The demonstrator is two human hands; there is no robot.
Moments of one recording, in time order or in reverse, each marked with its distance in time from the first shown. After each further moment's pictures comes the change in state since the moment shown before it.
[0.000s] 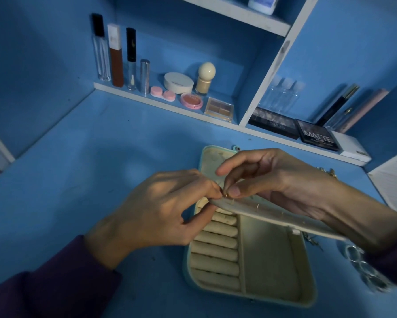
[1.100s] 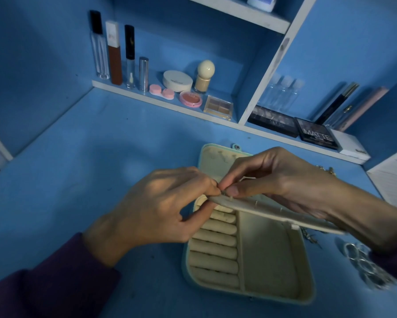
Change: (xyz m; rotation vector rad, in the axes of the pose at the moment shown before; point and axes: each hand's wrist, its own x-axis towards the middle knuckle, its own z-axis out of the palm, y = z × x) left_hand -0.001 -0.002 0.002 0.017 0.022 0.008; right_hand -0.006 -0.004 0.005 -0.239 0.070 -0.009
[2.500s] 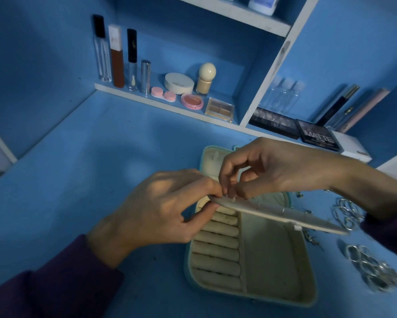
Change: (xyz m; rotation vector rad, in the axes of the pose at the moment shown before) left_hand 0.002 0.000 -0.002 0.001 -0.012 0.009; right_hand 0.015 -0.021 -0.013 -0.501 -0.286 -0.075
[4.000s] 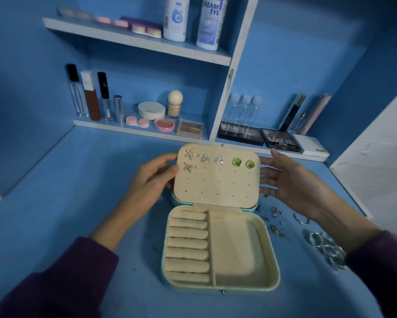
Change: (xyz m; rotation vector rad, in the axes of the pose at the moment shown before) left_hand 0.025 -0.030 0.026 -0.584 0.050 -0.928; right_hand -0.062 0.092 0.005 1.040 0.805 0.197
